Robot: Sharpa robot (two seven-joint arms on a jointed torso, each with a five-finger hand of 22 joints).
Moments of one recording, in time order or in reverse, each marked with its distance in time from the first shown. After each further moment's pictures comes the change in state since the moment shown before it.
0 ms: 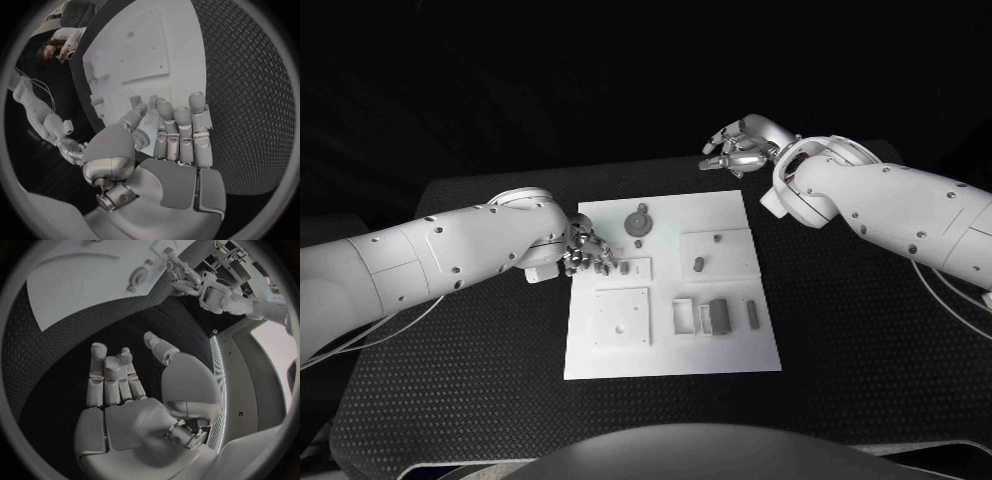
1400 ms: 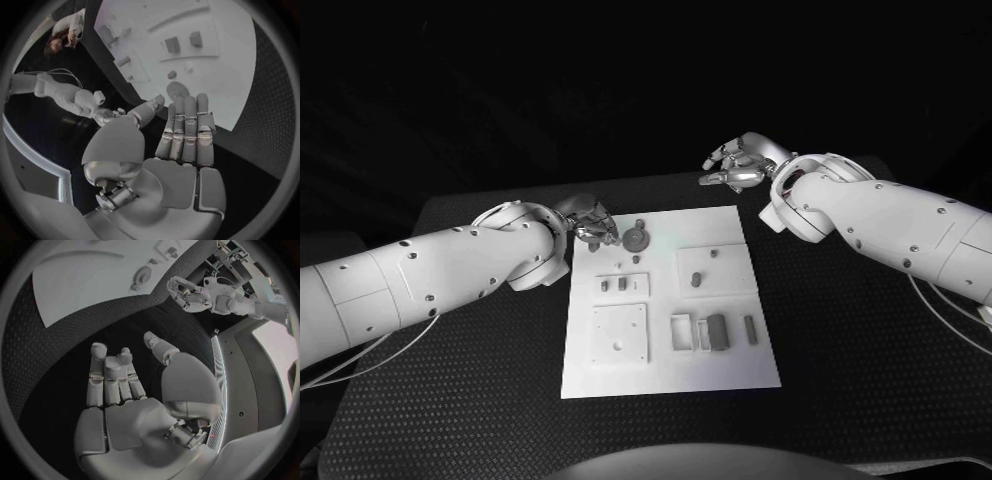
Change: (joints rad) left arm -0.005 -0.074 0.029 0.116 -0.077 -0.433 0.343; left_hand 0.305 -0.003 0.122 -0.125 0.033 -0.181 0.108 -0.078 -0.094 -0.249 0.169 -0.467 -0.291 -0.185 0.165 -0.327 -0.148 0.022 -0.207 0.157 -0.253 -0.146; right arm -0.001 -0.005 0.000 -0.018 0.005 -0.005 0.008; right_hand 0.000 0.000 0.000 0.000 0.000 -0.004 0.005 0.000 -0.003 -0.020 0.002 0.000 -0.006 -0.016 0.007 -0.016 -0.006 0.000 -0.013 0.001 -0.014 0.000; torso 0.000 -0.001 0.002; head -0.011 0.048
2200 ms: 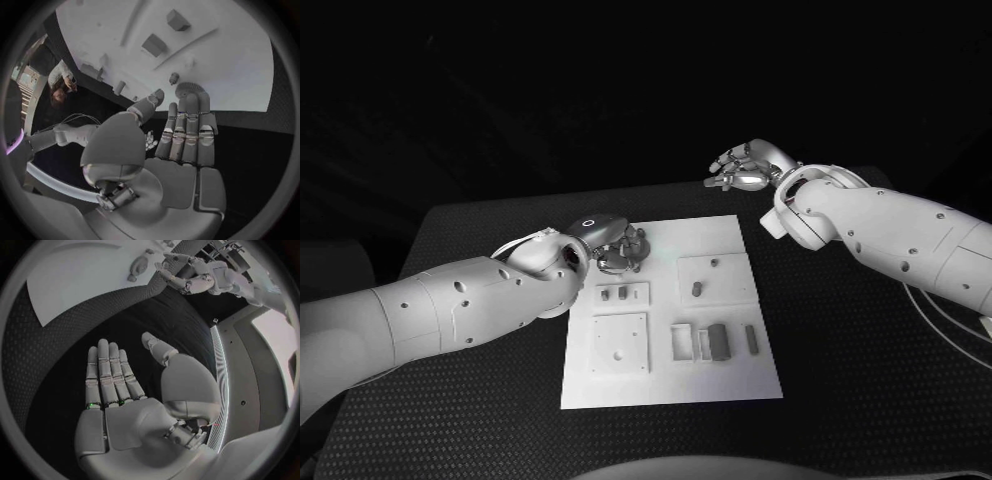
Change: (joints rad) left arm -0.059 0.093 -0.036 -0.091 -0.397 -0.132 0.142; left_hand 0.054 -0.046 -0.057 0.005 -0.038 0.021 -0.015 -0.030 -0.124 0.115 0.018 -0.264 -0.138 0.033 0.013 -0.129 0.016 -0.007 0.022 0.021 -0.074 -0.058; right arm 0.000 0.018 0.000 -0.057 0.117 -0.018 0.071; right_hand -0.015 0.028 0.036 -0.050 0.000 -0.072 0.024 0.024 0.003 -0.110 0.085 -0.545 -0.613 -0.257 0.170 -0.787 -0.328 -0.070 -0.449 0.159 -0.487 -0.180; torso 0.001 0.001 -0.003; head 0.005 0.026
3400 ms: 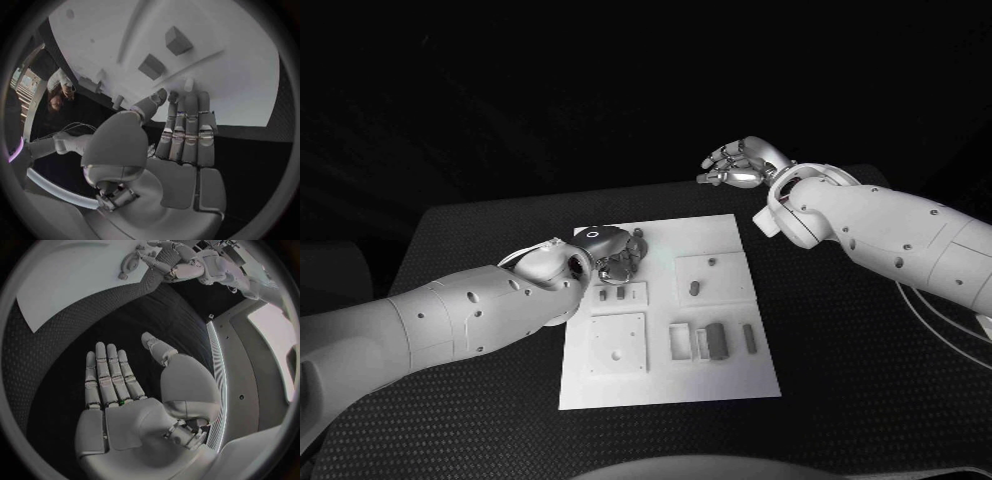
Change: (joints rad) left arm -0.038 0.042 0.000 -0.062 -0.043 0.034 -0.001; left_hand 0.031 0.022 -0.003 -0.003 0.000 -0.011 -0.014 -0.008 -0.059 0.025 0.003 -0.071 -0.013 0.029 -0.019 0.019 0.089 0.000 0.041 -0.023 0.017 0.029; right arm 0.000 0.005 0.000 0.004 0.047 -0.002 0.038; right_hand 0.004 0.004 -0.015 0.004 0.000 -0.008 -0.001 0.009 -0.010 -0.004 0.019 -0.062 -0.142 -0.029 0.036 -0.161 -0.032 -0.025 -0.081 0.014 -0.086 0.014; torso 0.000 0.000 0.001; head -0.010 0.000
